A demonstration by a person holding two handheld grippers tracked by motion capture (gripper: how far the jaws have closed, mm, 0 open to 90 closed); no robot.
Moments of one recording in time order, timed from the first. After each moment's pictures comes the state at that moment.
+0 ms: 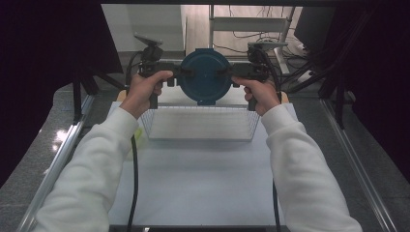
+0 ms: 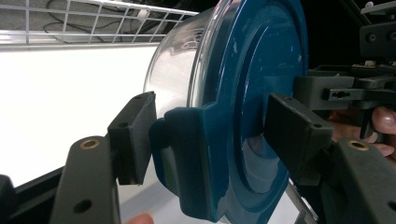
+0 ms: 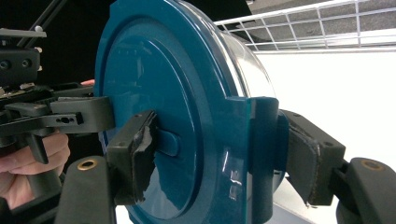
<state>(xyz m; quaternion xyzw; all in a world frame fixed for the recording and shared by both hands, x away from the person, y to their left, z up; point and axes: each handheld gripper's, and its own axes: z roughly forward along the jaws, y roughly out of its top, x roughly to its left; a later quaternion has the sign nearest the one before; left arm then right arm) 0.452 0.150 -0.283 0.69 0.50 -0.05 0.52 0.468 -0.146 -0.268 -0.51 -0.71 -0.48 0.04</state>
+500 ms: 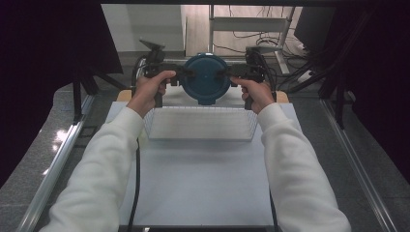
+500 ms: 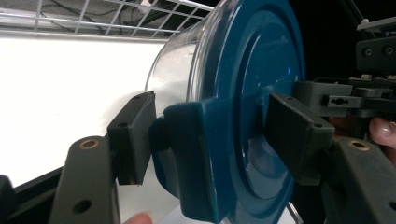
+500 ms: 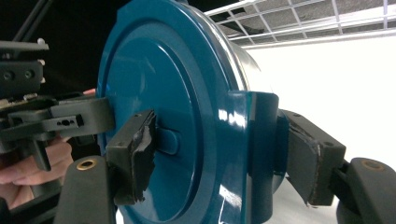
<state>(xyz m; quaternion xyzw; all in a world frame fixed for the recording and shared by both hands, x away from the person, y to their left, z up) 0.480 0.150 -0.307 0.67 0.53 -0.08 0.51 0.495 -0.147 -0.292 -0.55 -0.69 -0.47 0.07</state>
